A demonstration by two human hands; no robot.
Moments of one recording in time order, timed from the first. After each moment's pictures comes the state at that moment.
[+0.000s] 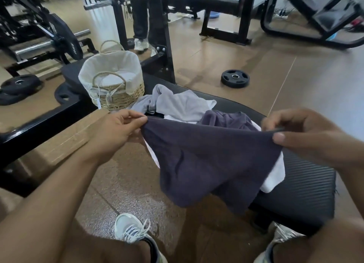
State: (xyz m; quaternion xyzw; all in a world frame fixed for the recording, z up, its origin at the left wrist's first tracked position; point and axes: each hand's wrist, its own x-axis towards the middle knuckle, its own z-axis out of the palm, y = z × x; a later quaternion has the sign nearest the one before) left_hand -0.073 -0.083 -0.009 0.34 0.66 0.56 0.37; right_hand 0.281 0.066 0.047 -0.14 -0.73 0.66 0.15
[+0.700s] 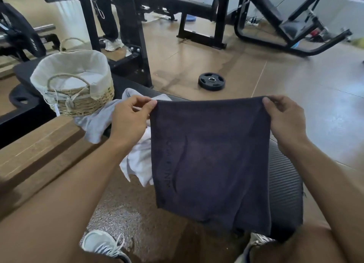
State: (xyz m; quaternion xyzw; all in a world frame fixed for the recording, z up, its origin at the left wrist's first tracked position) left_hand -0.017 0.017 -0.020 0.38 0.69 0.59 0.17; right_hand 0.285 0.153 -0.006 -0.53 -0.61 0.34 0.49
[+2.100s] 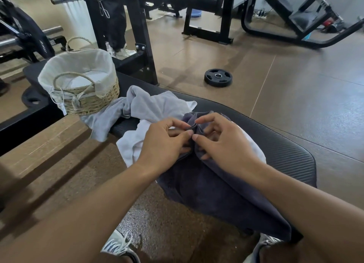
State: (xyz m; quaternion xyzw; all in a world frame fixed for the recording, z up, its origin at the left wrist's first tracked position) left_hand 0.057 -0.013 -0.023 0.35 0.63 0.57 0.40; right_hand 0.201 0.051 -0.021 -0.41 -0.74 0.44 0.29
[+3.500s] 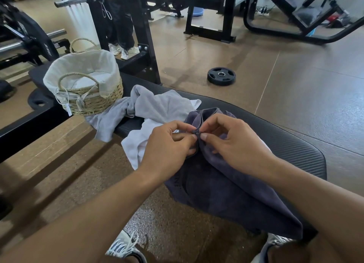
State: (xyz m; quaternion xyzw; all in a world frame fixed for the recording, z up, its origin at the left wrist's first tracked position) left_hand 0.061 -0.028 -0.019 0.33 0.64 0.56 0.40; right_hand 0.207 0.056 -0.016 -0.37 -0.81 0.37 0.26
